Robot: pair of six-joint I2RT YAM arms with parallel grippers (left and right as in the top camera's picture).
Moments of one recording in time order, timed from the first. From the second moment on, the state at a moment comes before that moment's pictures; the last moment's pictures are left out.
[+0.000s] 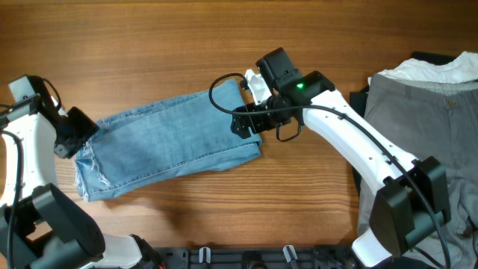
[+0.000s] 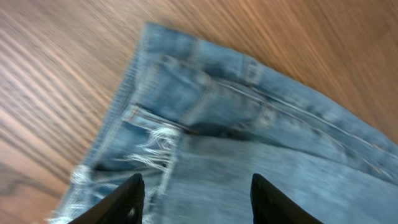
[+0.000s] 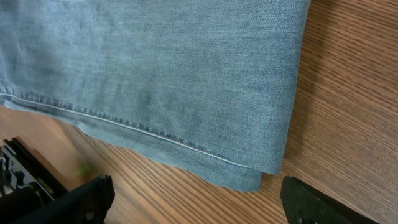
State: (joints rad) left arm 0.50 1.63 1.19 -0.92 0.04 -0.34; right arm 0.53 1.76 1.40 -0.88 -0.38 0.15
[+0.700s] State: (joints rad) left arm 0.60 1.77 1.23 -1.02 0.26 -0.25; right arm 0.53 1.76 1.40 -0.88 -0.38 0.15
